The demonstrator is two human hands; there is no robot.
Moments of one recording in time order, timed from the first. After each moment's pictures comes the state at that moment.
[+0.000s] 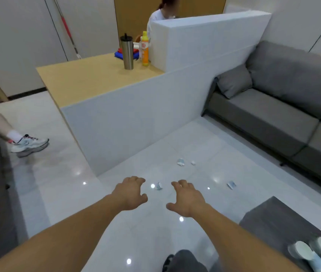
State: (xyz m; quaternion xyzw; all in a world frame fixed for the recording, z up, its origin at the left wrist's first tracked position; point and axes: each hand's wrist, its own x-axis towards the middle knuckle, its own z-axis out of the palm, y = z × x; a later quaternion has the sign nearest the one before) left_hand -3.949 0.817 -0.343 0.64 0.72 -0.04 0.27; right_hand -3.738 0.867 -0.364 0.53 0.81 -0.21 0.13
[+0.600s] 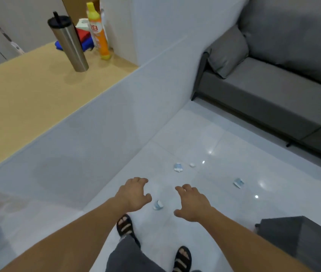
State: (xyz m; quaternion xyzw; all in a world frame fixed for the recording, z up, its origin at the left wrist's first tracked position) left_hand -4.008 1.190 -0.412 0.66 0.66 -0.12 0.34; right_hand -3.784 1.186 -0.443 0.57 0.74 -0.30 0.19
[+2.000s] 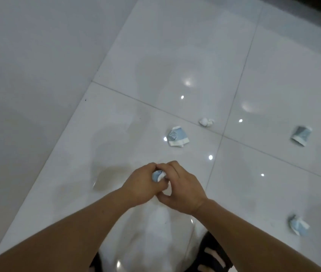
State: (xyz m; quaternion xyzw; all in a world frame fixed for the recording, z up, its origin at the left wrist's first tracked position) left_hand -3.957 1.487 -1.057 0.60 0.54 -0.03 0.59; right_hand -3.806 1.428 -1.063 0.61 0.70 -0.35 -0.13
